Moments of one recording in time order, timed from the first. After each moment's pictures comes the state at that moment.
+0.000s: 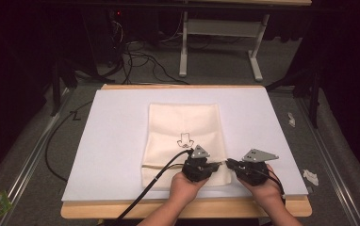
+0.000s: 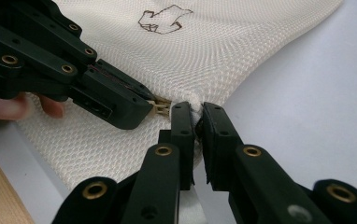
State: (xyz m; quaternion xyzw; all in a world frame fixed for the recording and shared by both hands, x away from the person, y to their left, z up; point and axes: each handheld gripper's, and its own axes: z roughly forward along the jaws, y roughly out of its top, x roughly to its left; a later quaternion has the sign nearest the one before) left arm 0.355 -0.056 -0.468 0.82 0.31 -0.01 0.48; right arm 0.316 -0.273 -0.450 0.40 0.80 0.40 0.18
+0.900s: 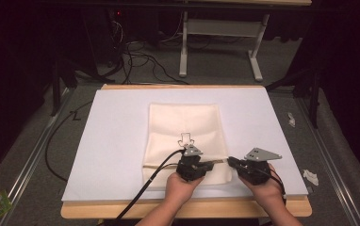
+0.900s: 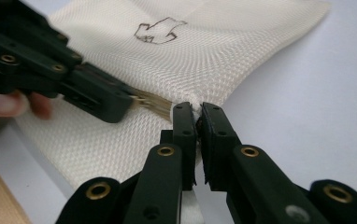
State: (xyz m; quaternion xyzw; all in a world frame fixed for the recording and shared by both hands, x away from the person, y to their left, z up) left arm 0.359 -0.034 -0.471 0.80 0.36 -0.04 0.48; right arm 0.315 -0.276 -0.443 0.41 0.79 0.41 0.19
